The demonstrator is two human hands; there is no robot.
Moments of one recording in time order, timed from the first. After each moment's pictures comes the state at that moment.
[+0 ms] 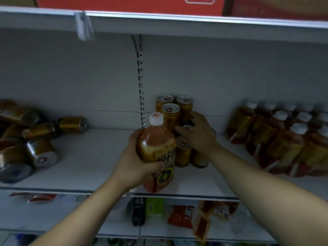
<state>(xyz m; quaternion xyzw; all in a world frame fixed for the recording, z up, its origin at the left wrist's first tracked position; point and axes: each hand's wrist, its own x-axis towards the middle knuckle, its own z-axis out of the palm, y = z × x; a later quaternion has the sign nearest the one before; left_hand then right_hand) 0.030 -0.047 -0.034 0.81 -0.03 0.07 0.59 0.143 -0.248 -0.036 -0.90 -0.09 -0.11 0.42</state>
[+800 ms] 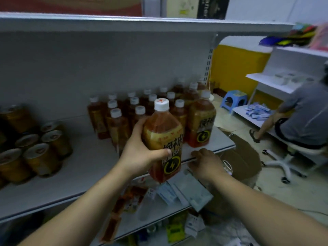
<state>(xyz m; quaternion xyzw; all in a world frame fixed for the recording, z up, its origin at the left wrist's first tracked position) 0.002 -0.503 -0.010 0.77 -0.20 -0.02 0.61 -0.016 -0.748 -0.127 -0.99 0.10 -0.02 0.08</state>
